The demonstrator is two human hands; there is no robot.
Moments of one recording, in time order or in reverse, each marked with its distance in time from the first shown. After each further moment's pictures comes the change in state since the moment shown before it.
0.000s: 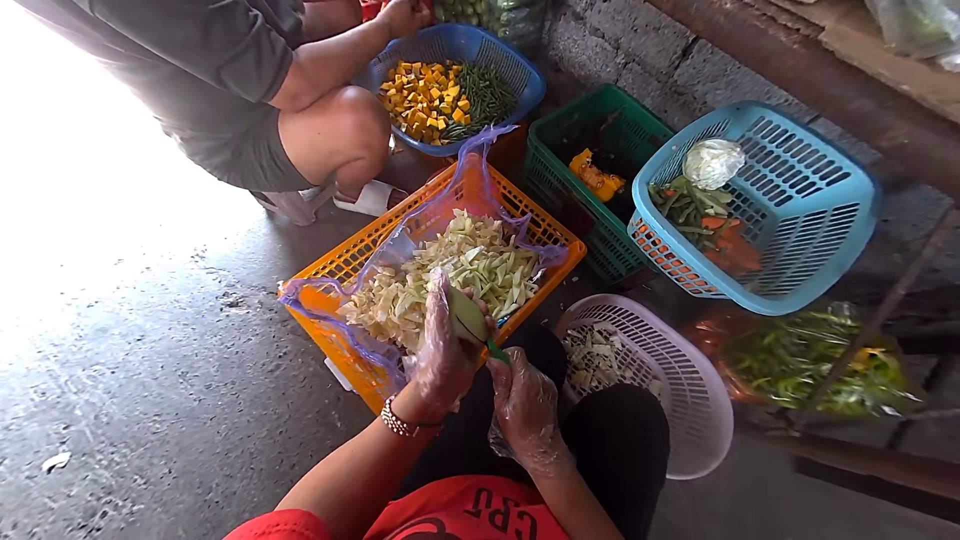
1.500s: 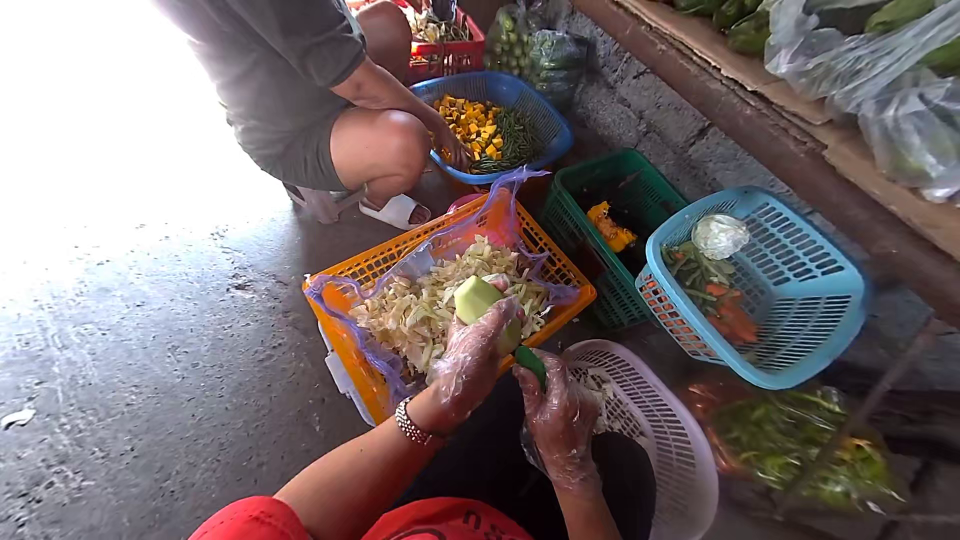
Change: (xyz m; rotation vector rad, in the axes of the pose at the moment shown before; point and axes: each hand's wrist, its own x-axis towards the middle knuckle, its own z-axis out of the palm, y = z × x) left_hand 0.001 0.019 0.028 -0.076 -0.027 0.112; right_hand 0.041 0.015 -0.028 -0.137 0.243 -0.296
